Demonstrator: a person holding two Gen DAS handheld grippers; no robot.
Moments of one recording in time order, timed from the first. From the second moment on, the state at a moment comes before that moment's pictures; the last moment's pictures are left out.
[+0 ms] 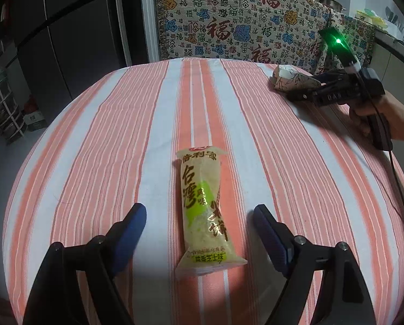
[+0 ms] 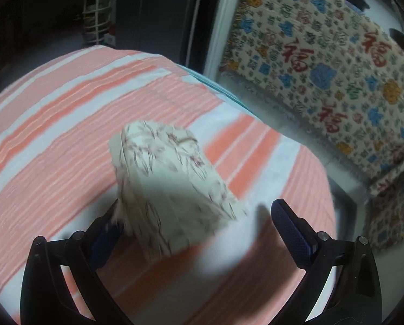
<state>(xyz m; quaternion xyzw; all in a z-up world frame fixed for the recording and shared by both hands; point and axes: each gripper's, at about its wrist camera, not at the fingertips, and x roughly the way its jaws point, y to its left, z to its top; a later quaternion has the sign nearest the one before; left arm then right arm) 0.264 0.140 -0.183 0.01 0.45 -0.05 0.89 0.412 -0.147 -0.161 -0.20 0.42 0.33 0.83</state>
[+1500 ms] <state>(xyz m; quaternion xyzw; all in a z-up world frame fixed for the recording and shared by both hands) 0.250 0.158 -0.174 0.00 0.46 -0.12 0.88 0.141 -0.176 -0.108 -0.05 0.45 0.31 0.84</state>
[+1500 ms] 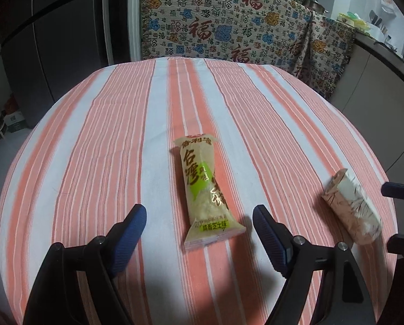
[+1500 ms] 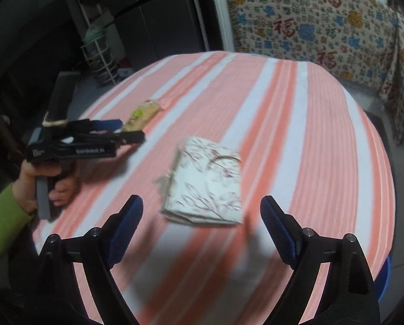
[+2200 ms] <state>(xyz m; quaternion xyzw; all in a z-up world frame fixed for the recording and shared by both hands) 0.198 0.091 -0.127 -0.01 0.45 -0.19 0.87 0.154 -0.218 -0.094 -0.03 0.47 0.26 0.84</state>
